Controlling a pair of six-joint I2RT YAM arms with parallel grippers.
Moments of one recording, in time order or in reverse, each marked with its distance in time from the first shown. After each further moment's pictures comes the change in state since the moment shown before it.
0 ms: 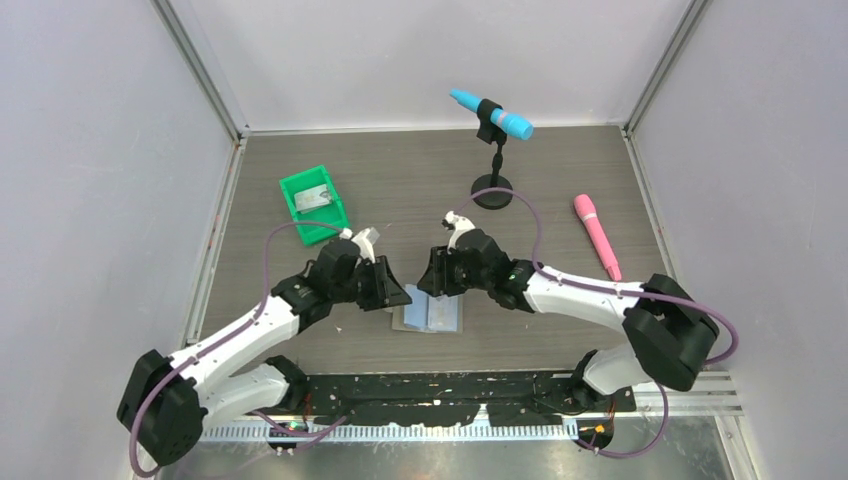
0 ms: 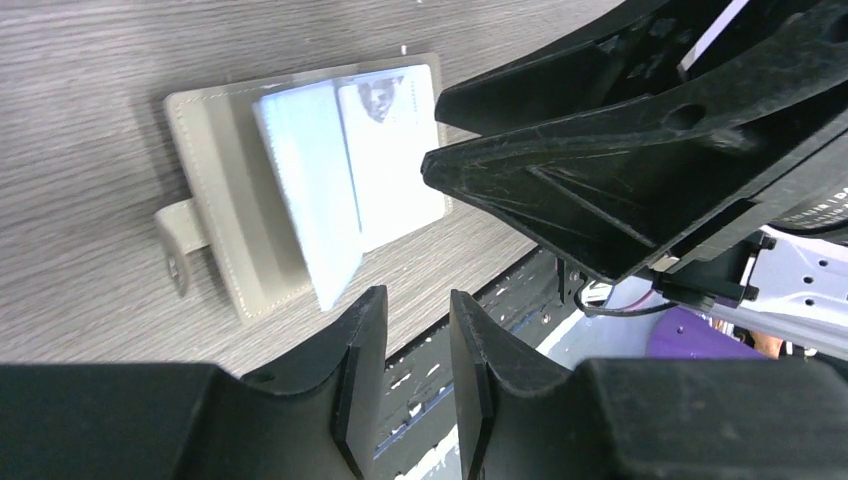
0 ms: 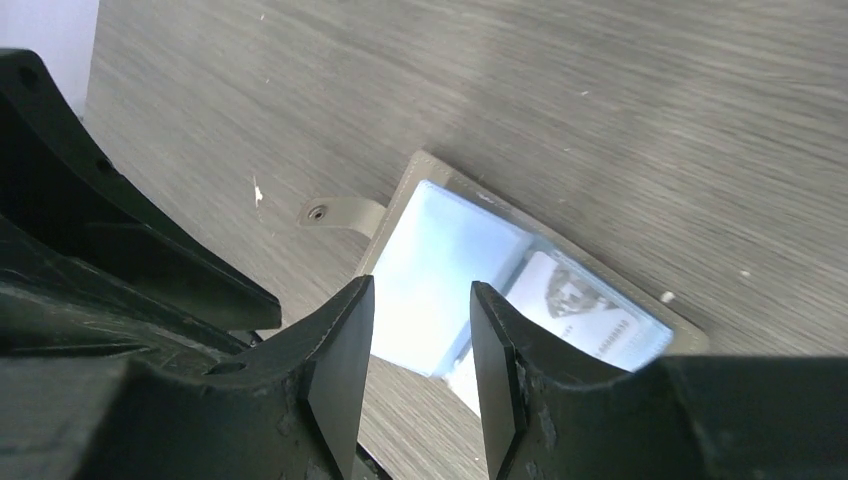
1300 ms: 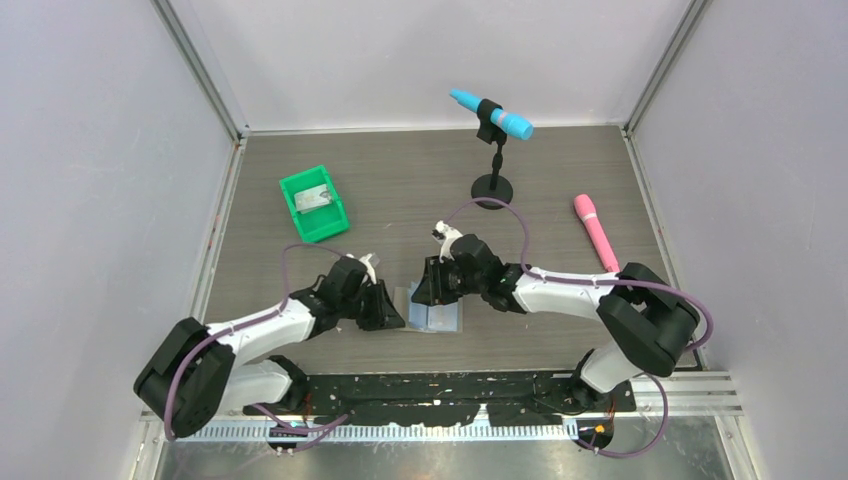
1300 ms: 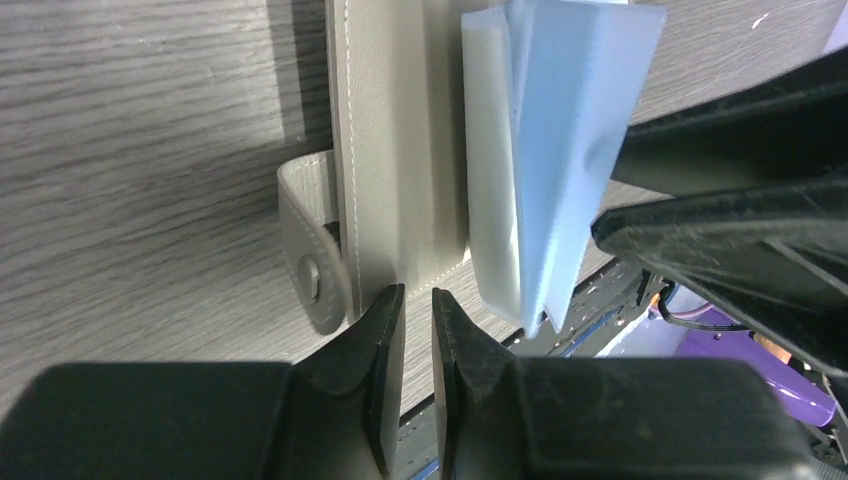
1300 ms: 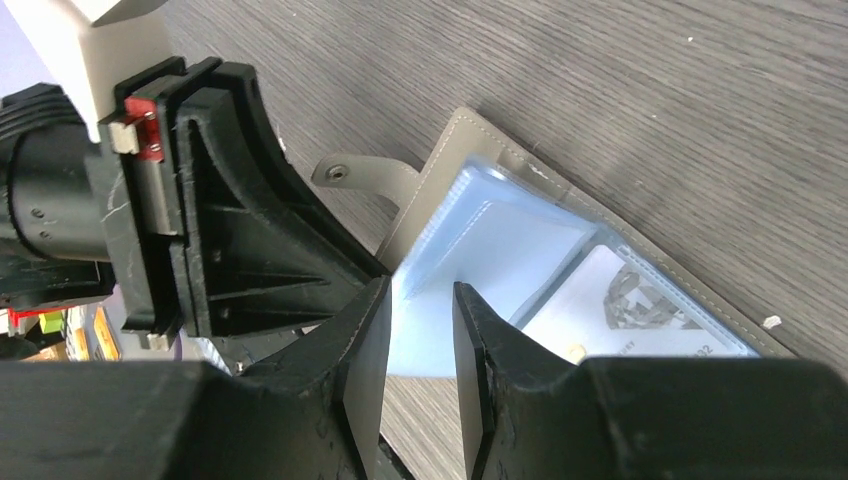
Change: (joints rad) left arm 0.011 0.212 -0.157 0.183 0.035 -0.023; right arm 0.005 0.071 -0.035 0.100 -0.142 0.022
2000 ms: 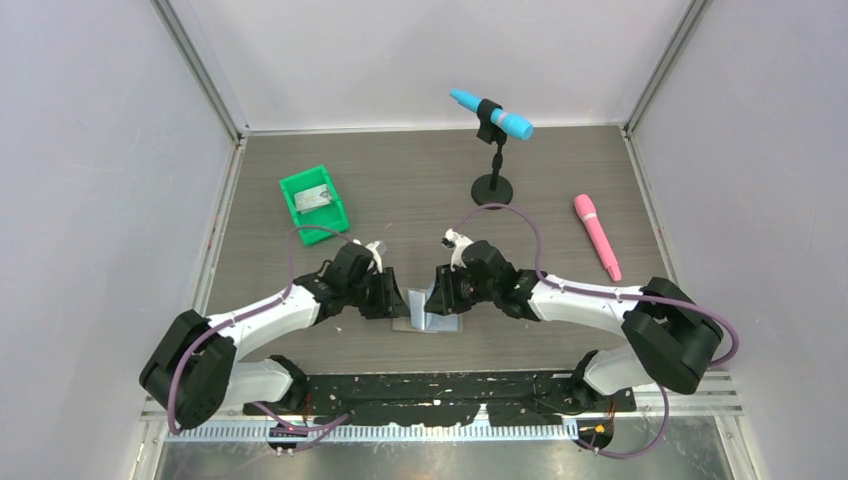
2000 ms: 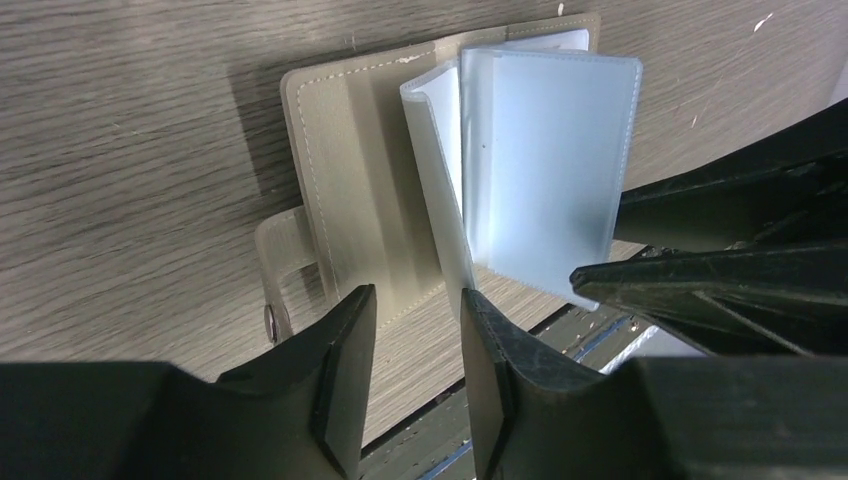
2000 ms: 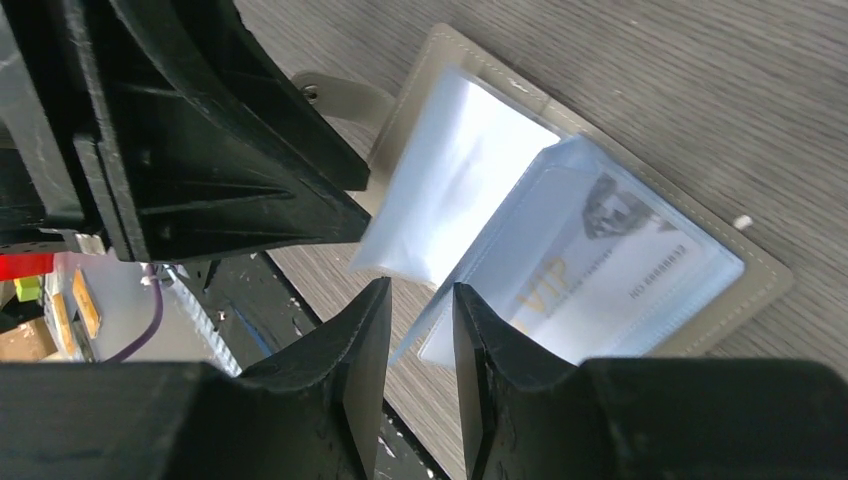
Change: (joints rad) left arm 0.000 0.026 0.128 -0.119 -0.032 0.098; right arm -0.013 -0.127 -0.077 -0.104 -0.010 -0.044
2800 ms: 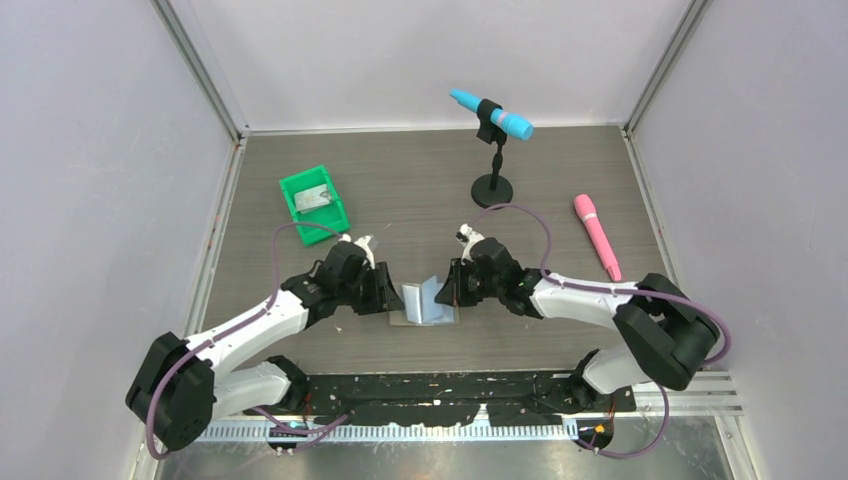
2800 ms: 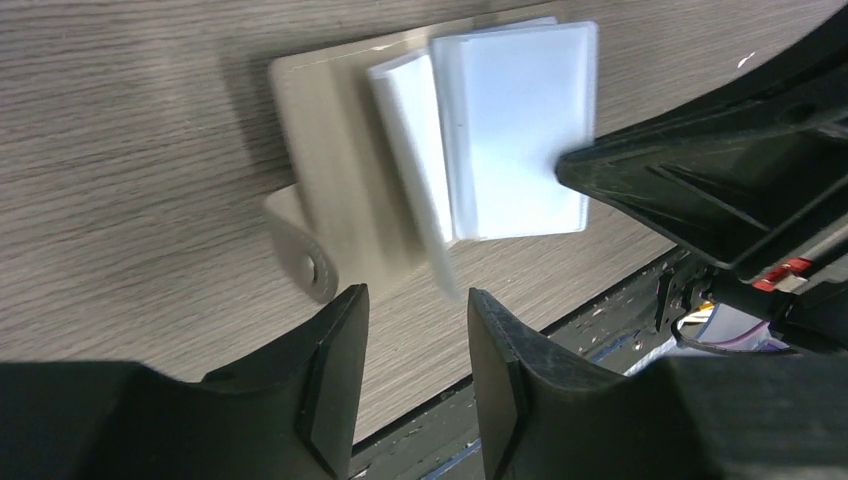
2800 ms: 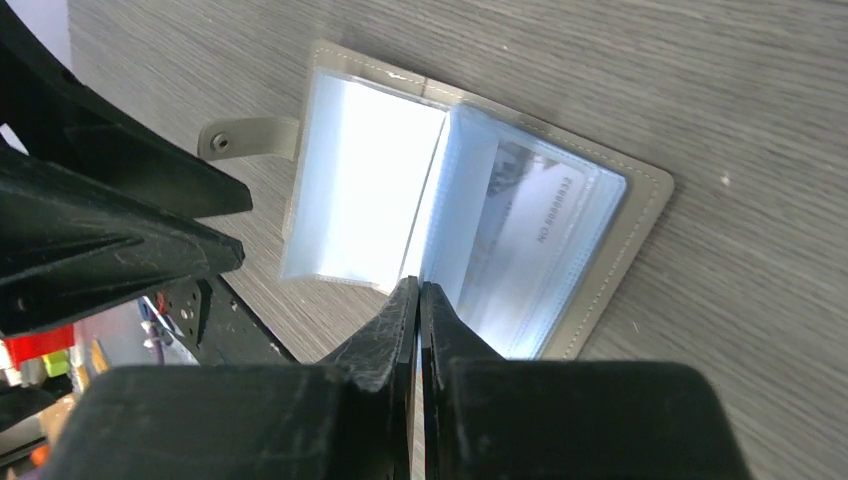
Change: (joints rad) left arm 0.000 -0.121 0.018 -0.093 -0.090 0.000; right arm -0.067 0.065 -0.037 0.104 0.024 0.104
